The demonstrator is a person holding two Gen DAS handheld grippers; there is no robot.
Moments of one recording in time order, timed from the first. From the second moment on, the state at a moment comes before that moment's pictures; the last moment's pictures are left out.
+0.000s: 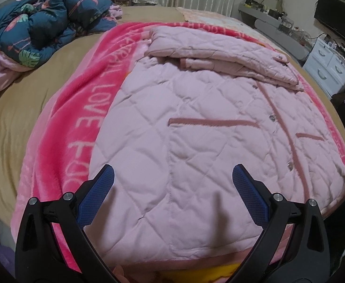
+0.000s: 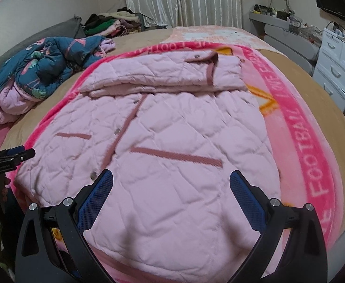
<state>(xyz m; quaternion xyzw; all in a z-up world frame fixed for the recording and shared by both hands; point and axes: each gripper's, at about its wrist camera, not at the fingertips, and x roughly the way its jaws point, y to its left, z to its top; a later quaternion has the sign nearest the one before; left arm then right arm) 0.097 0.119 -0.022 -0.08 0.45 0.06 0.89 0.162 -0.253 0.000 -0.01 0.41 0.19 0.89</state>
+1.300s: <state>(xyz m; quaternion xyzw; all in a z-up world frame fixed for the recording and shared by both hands) 0.069 0.160 -0.085 -0.19 0.52 -0.01 0.83 0.131 -0.345 -0.039 0.03 0.52 0.14 0.84</state>
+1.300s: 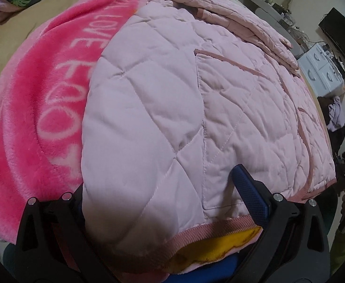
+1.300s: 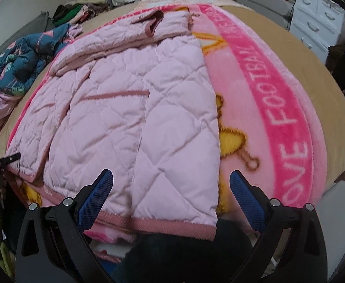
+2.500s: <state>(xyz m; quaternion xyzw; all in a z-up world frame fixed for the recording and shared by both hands) 0.053 0.170 -0.064 -0.22 0.47 0.01 0.86 0.154 -0.340 0.012 0.09 0.45 0.27 0.84</state>
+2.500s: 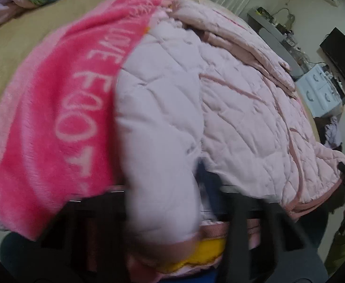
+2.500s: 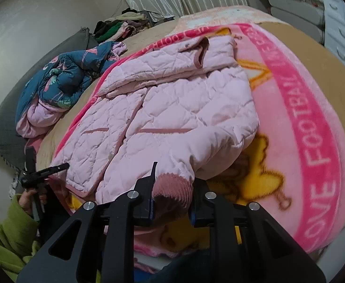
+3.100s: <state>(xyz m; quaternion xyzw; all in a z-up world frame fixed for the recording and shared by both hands) 0.064 0.151 0.008 -0.19 0.38 -0.03 0.90 0.141 -0.358 0.003 0.12 0.46 0.30 0.83</state>
